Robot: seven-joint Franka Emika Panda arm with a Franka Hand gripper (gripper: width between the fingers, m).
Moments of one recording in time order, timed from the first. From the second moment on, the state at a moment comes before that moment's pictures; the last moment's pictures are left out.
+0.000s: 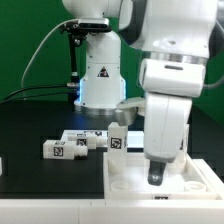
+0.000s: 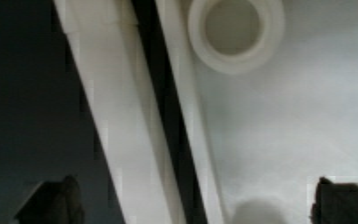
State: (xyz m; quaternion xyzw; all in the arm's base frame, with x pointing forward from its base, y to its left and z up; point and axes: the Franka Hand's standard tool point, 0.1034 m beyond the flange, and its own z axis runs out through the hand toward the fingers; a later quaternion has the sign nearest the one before) arm 0.647 0.038 0.064 0.78 0.62 0.01 0.07
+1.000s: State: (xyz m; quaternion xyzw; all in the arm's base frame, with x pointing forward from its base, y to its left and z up) arm 0.635 -0.014 0.115 0.81 0.58 -0.04 0.07
